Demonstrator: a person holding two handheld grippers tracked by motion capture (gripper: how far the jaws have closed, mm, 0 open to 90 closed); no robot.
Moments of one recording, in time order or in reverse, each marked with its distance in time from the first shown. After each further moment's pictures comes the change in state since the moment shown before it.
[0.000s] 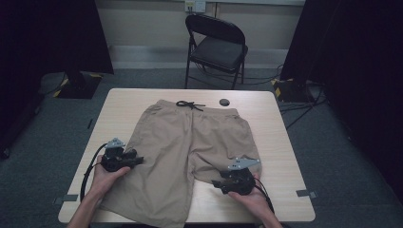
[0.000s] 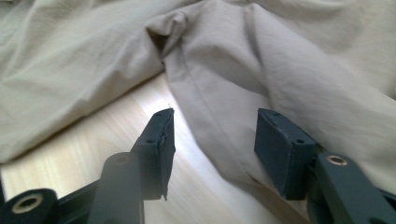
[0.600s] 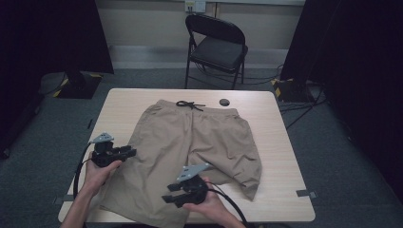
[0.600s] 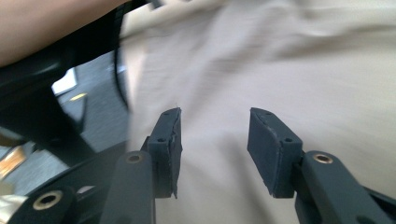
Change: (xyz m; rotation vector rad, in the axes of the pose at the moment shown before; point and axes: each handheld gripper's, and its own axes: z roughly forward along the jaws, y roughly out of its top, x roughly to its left) left arm 0.015 0.009 -0.020 -0.090 -0.049 -0.068; right arm 0.103 0.054 0.064 -0.017 0.339 -0.137
